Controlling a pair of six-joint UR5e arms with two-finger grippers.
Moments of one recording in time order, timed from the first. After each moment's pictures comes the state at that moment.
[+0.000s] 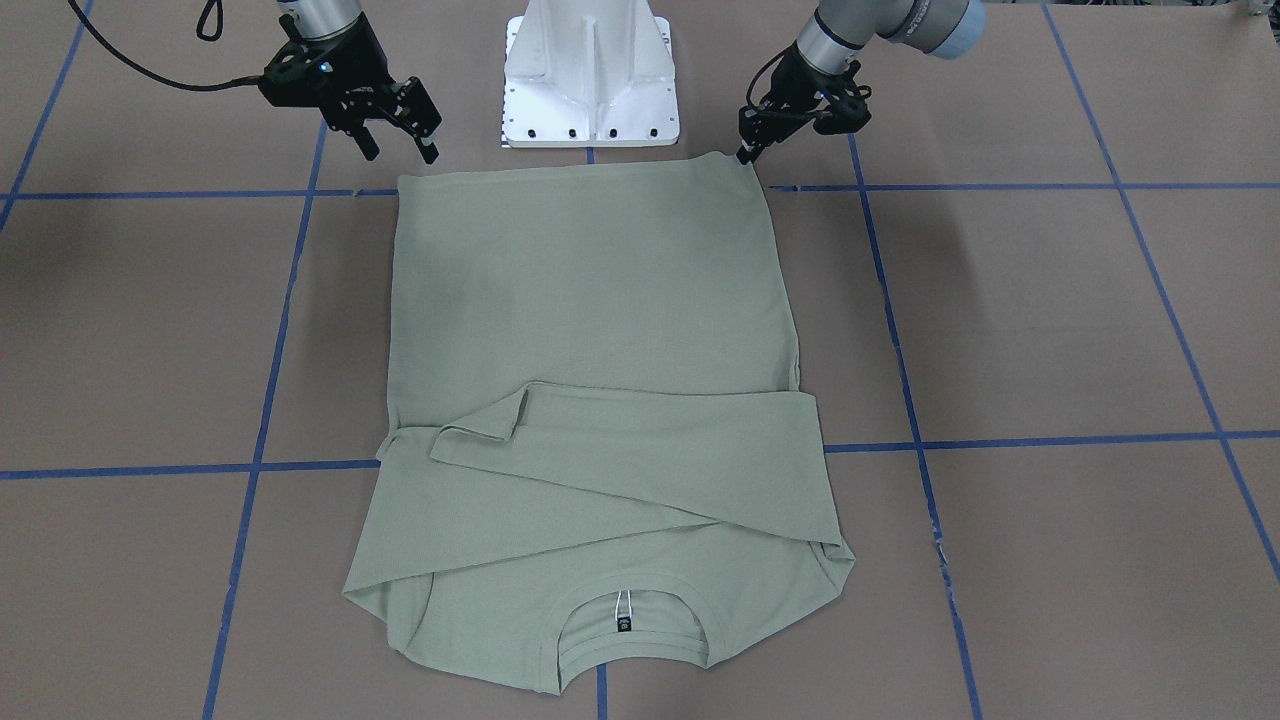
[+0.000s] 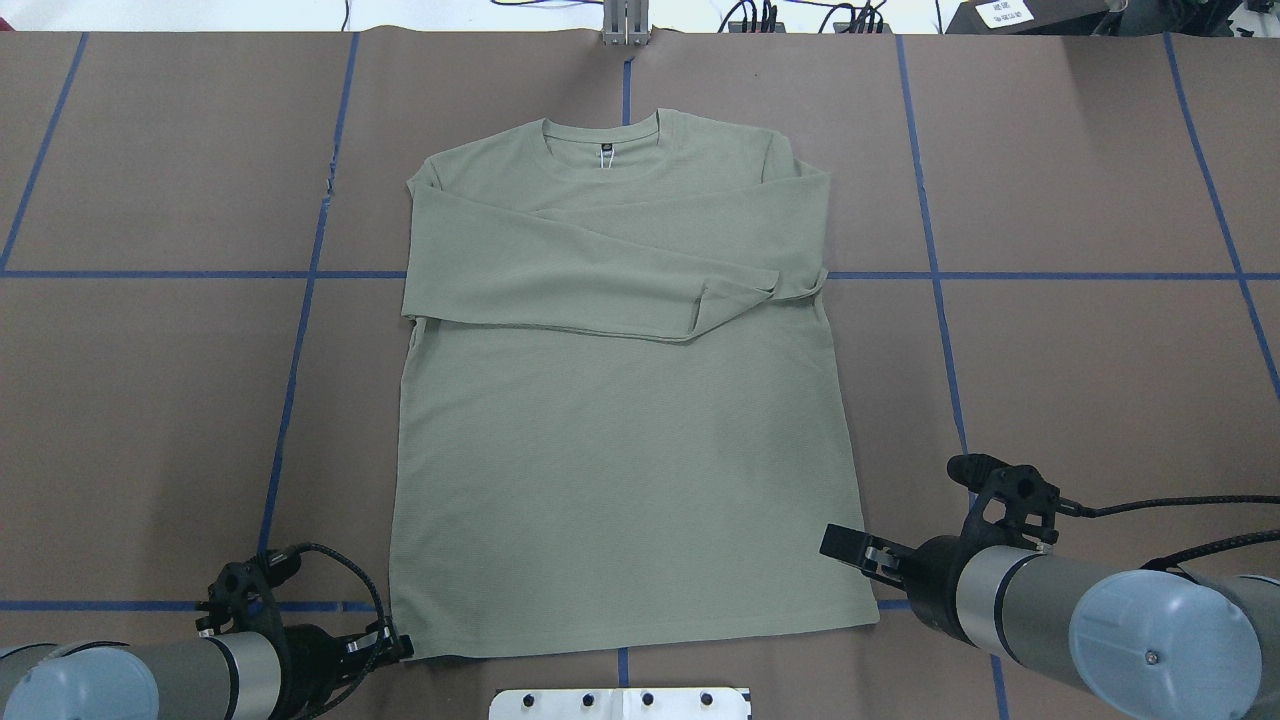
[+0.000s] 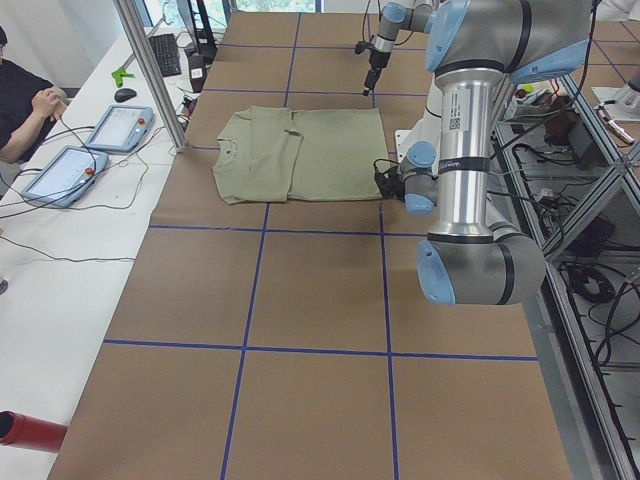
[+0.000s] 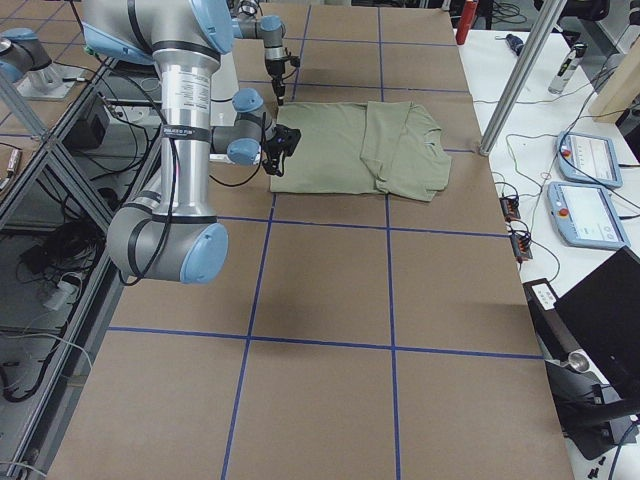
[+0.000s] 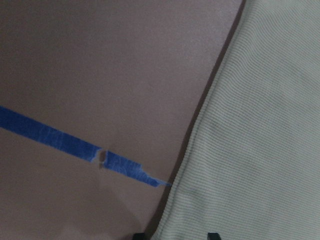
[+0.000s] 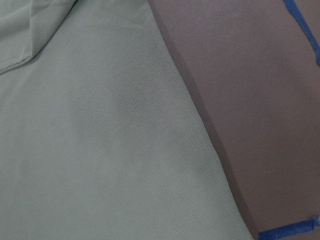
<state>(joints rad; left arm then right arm) -0.01 -1.51 -1.99 -2.41 -1.47 -1.99 0.15 -1.64 2.26 -1.18 1.45 1.84</state>
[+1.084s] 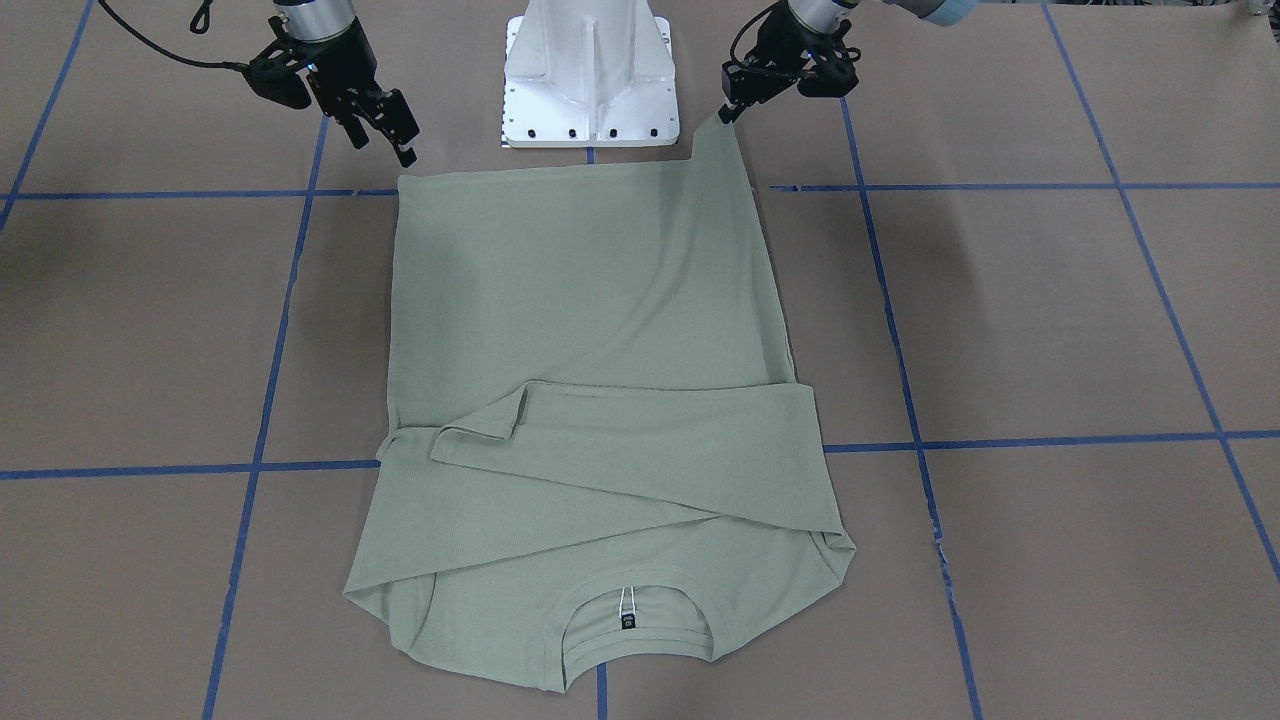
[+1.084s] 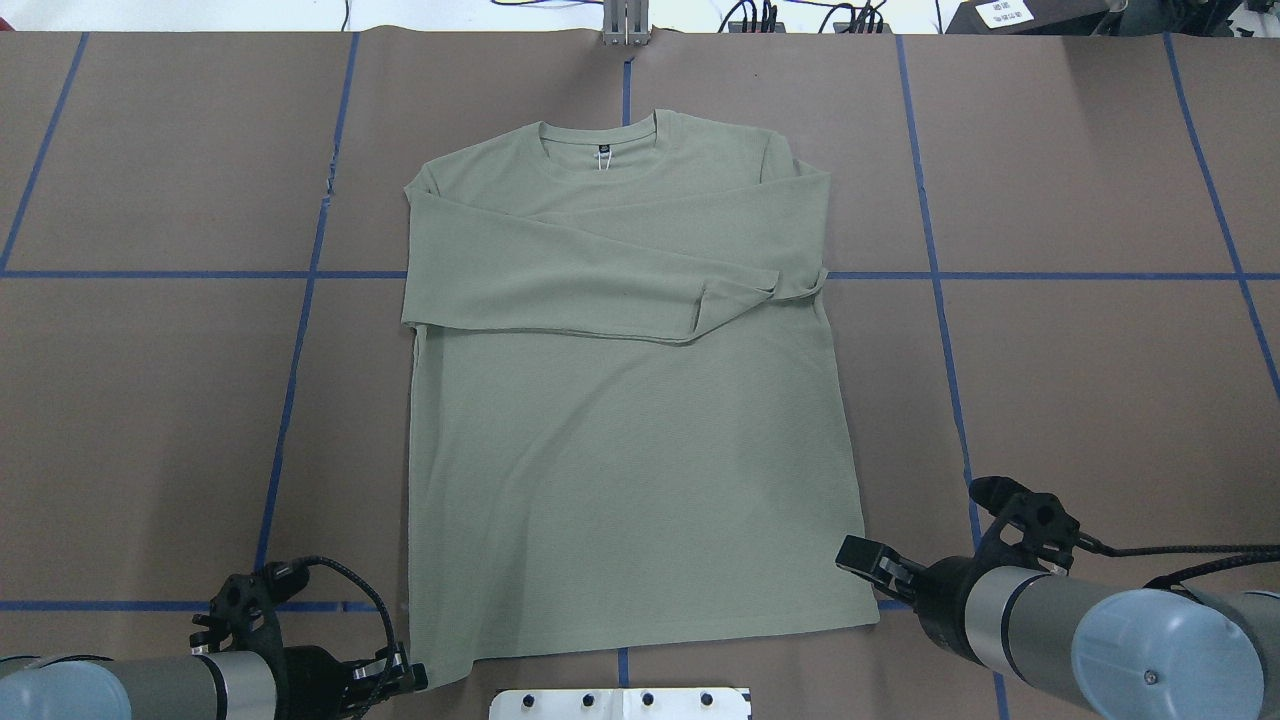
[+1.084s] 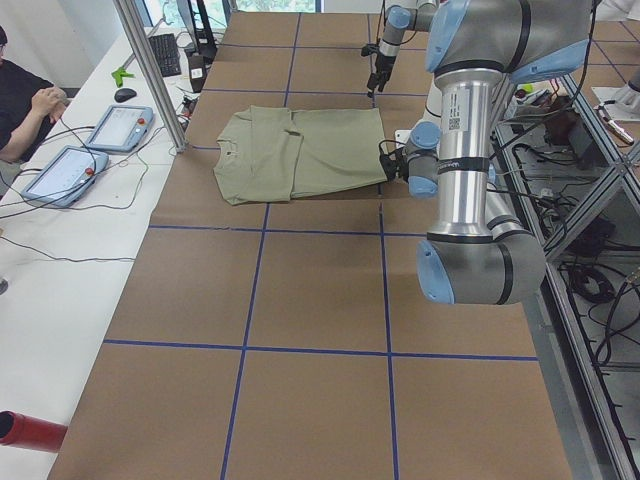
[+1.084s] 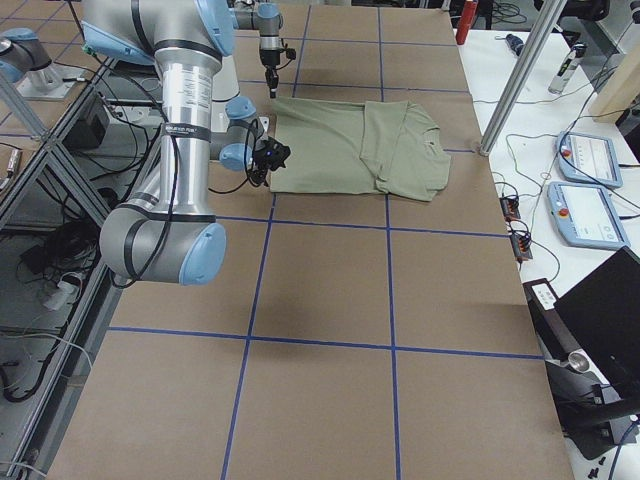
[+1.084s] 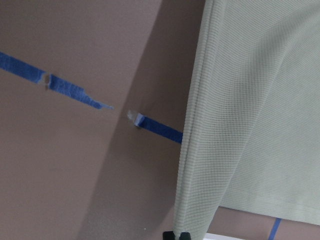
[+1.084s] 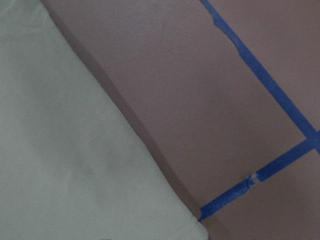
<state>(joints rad) -0.01 -1.51 -2.12 -2.32 -1.54 -1.97 0.05 -1.70 2.25 -1.24 1.39 2.17</state>
